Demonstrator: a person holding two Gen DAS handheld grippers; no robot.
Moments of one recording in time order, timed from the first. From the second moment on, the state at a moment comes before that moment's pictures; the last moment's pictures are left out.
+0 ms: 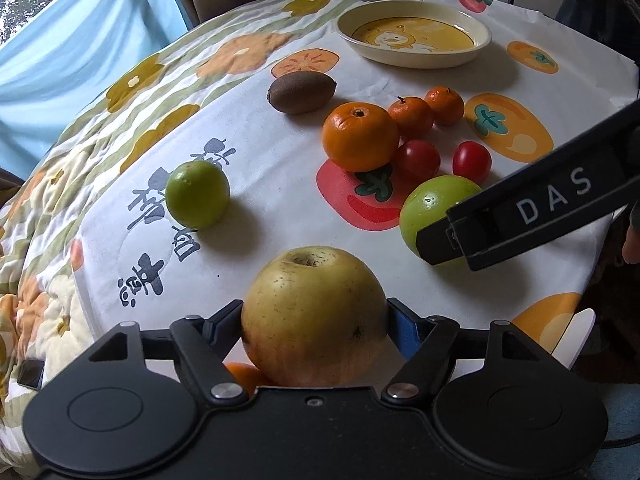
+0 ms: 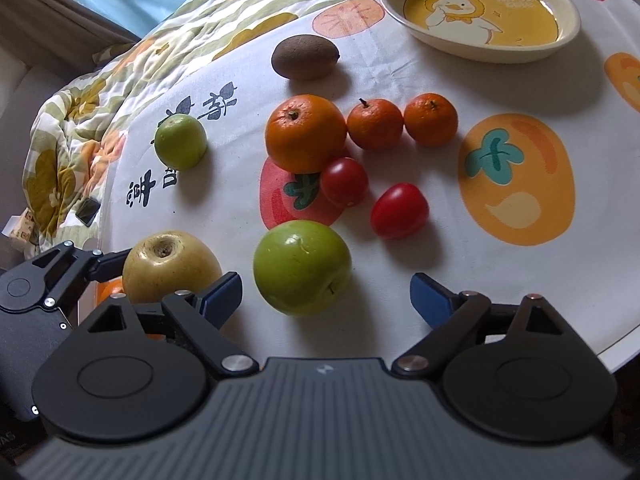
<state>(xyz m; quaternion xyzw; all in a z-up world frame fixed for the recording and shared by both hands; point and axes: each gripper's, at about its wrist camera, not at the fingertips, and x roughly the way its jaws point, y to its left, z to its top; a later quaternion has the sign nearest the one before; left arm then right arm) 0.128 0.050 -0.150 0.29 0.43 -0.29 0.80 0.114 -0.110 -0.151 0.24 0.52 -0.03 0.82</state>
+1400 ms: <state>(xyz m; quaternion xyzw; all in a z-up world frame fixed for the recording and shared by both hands) 0.127 0.035 -0.107 0.24 0.39 -0.29 0.84 0.103 -0.147 -0.106 0.24 0.47 -0.06 0.85</state>
